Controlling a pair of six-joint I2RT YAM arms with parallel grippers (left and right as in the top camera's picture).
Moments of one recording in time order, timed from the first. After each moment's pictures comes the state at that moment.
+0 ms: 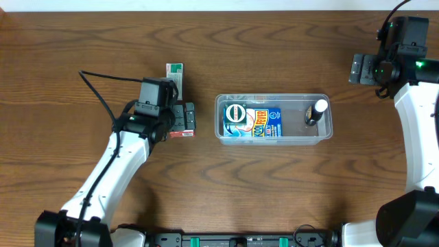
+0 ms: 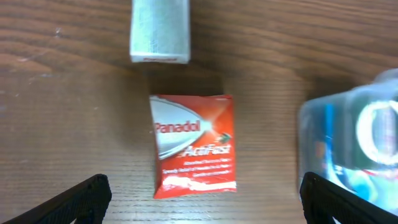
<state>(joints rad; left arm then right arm) -0.23 1.43 0.91 -0.52 0.03 -0.30 -0.13 1.62 1.51 -0.87 0.21 0.01</state>
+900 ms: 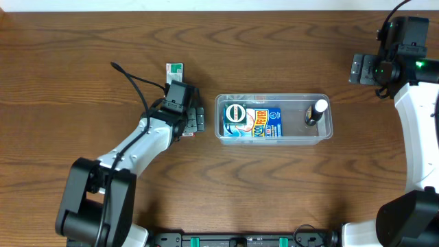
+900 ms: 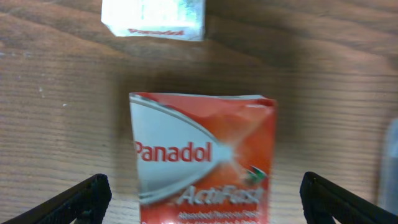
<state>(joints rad) -0.33 1.68 0.91 -0.40 -0.14 -0.38 -0.13 1.62 1.51 -0.87 0.21 0.01</state>
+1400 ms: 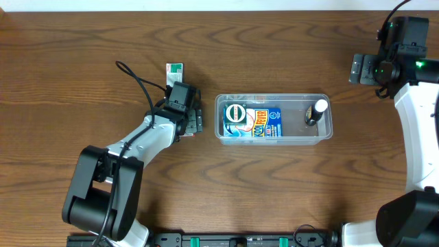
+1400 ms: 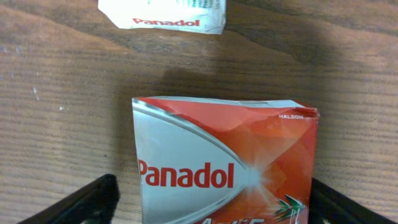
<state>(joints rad) -0.33 1.74 0.91 -0.36 -0.18 -0.38 -0.13 1.62 1.51 -0.87 0.21 0.01</state>
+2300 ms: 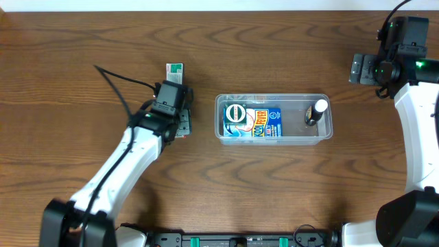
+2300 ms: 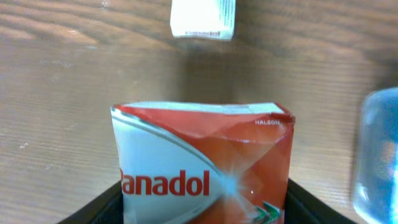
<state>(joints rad) -0.33 1.46 0.96 -0.65 -0.19 -0.38 -0.13 1.62 1.51 -0.87 0.21 0.01</state>
